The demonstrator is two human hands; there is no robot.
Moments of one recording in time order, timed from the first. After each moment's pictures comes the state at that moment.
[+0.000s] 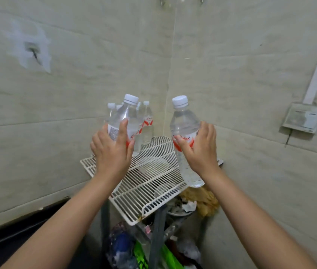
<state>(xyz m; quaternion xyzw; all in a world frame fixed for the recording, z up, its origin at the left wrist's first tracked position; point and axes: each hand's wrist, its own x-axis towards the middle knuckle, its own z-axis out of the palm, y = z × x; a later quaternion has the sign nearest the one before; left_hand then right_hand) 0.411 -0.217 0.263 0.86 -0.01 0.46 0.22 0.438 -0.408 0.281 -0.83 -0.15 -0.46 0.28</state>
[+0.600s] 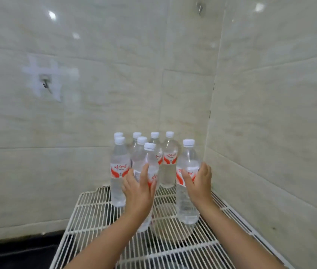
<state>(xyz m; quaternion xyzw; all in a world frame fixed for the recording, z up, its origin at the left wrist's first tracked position) 0.637 -0.312 0.216 0.86 0.17 0.41 0.28 0.738 -0.431 0.238 -0.79 -0.26 -0.25 0.49</state>
